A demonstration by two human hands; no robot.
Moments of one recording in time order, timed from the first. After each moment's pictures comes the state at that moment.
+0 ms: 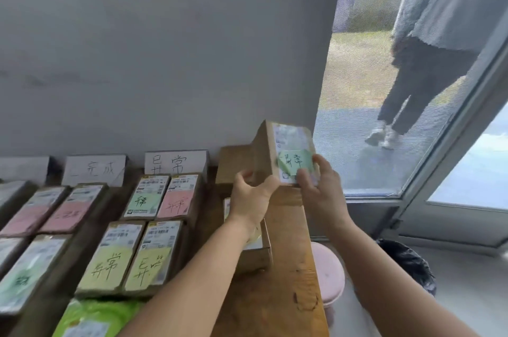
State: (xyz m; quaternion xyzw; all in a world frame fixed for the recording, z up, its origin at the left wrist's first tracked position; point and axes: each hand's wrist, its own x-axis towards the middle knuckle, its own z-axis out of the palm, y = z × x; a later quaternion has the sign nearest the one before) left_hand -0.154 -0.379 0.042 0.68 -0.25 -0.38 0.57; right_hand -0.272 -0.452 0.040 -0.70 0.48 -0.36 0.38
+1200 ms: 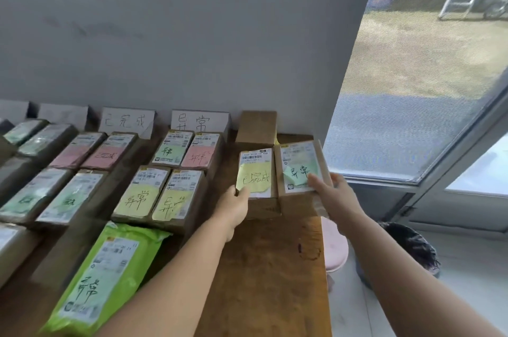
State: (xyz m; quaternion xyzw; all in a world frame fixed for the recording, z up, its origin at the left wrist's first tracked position) left_hand -0.142 -0.297 -0.028 0.81 -0.16 -0.39 0.41; right_hand -0.306 -0.424 -0.020 -0.58 0.55 -0.23 0.56
